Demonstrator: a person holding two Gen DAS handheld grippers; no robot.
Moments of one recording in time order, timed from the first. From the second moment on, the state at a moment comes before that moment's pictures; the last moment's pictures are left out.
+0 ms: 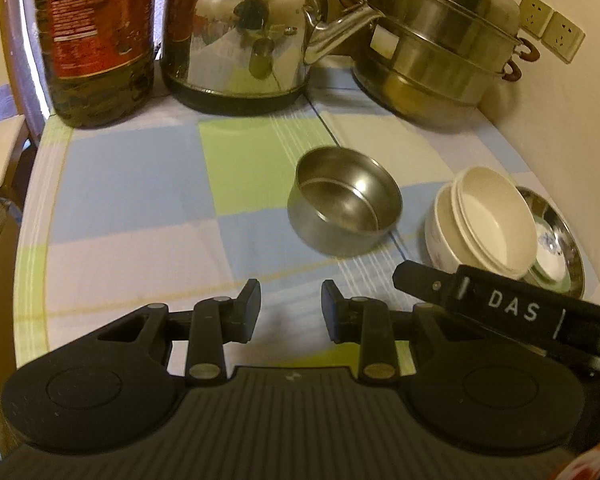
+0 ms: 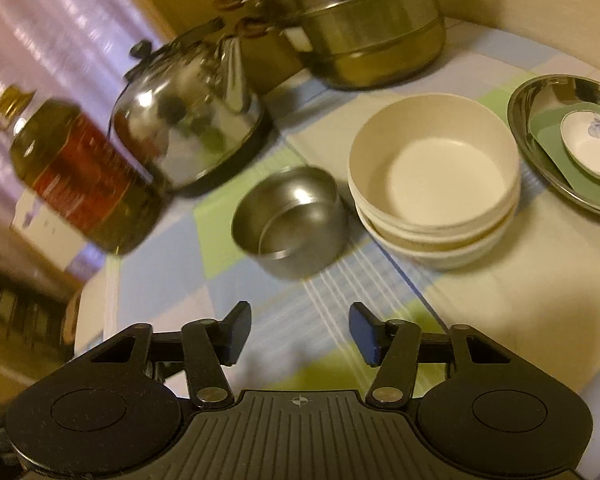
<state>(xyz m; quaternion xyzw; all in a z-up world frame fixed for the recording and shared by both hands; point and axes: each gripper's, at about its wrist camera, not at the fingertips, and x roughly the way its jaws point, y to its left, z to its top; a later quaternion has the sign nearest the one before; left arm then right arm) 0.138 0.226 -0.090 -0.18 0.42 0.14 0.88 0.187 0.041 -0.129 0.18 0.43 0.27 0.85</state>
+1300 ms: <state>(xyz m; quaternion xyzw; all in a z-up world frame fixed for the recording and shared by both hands) 0.237 0.271 -0.141 -0.18 0.42 0.06 0.89 0.243 0.093 -0.166 0.20 0.41 0.15 0.88</state>
